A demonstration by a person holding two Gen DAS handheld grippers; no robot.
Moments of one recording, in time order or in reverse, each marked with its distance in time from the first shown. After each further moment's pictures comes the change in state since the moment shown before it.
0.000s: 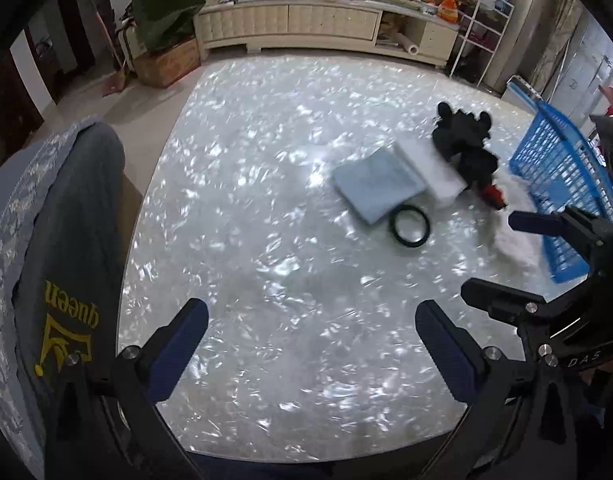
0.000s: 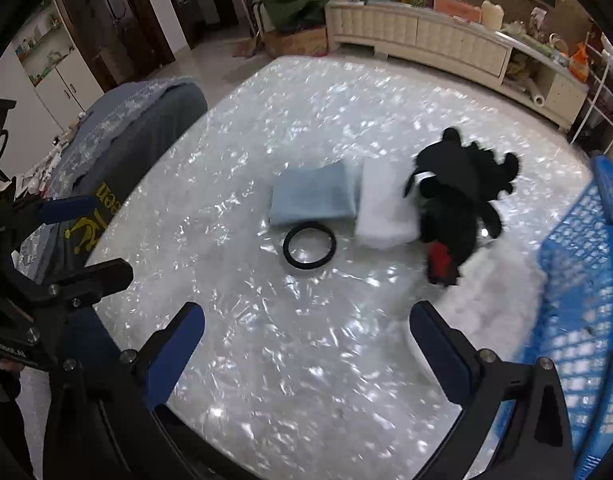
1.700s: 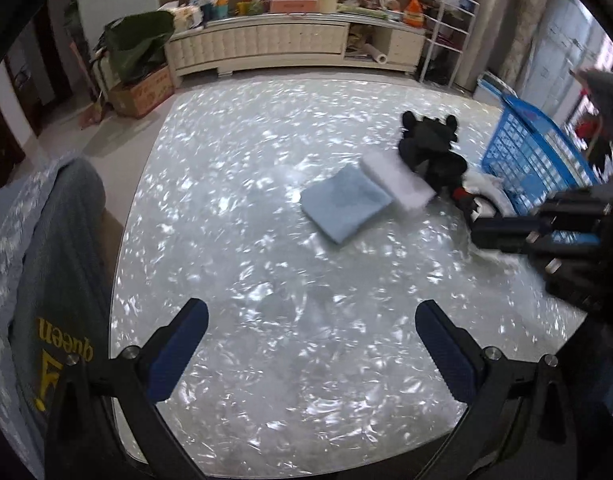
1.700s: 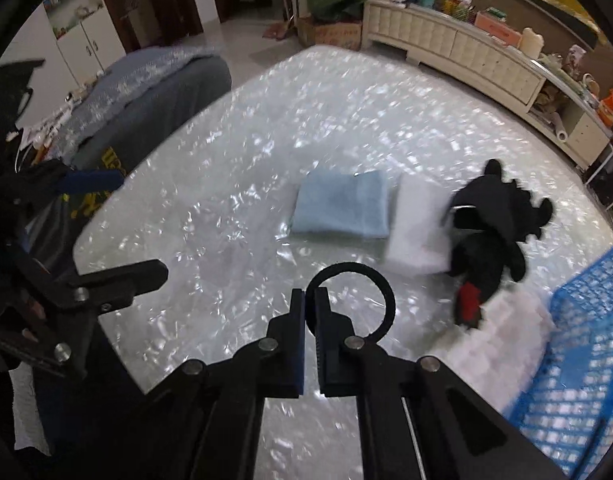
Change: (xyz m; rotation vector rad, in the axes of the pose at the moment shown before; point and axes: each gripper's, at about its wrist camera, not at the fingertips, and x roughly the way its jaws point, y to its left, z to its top) left arm 0.002 -0.007 0.003 0.077 -0.061 -0.055; right arm -0.004 0.017 0.007 -0.155 0.025 -0.013
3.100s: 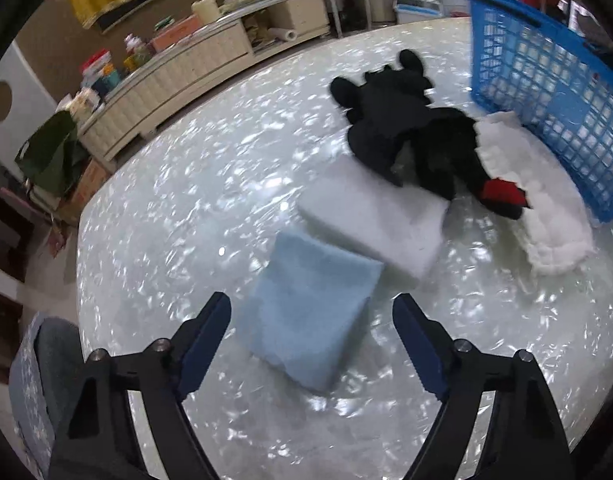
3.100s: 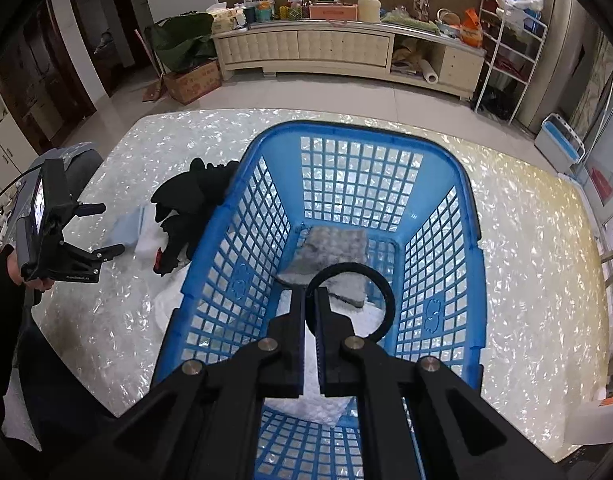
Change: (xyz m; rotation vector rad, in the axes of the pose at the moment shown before) left arm 0.123 -0.066 0.077 0.496 0.041 0.034; right arm -0.110 -0.208 -0.084 0.371 -0.078 -0.190
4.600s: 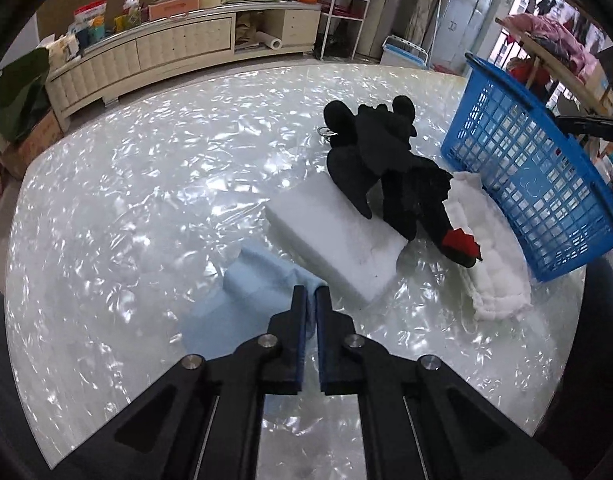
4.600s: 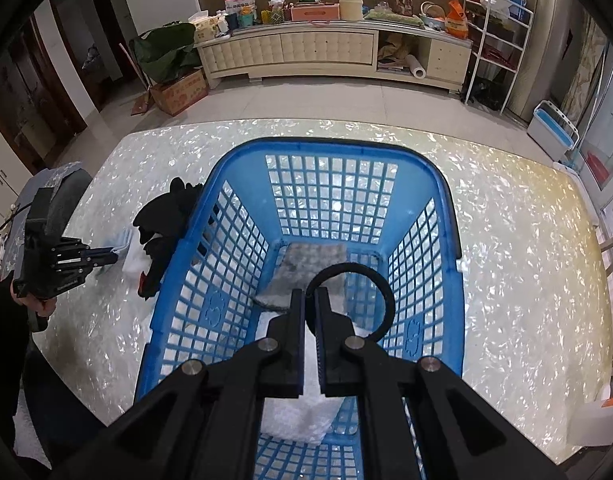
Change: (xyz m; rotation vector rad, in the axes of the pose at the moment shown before) left arm 0.005 0.022 0.000 -0.185 -0.079 -0.308; right arm 0.002 -0.029 0.021 0.046 -0.008 0.001
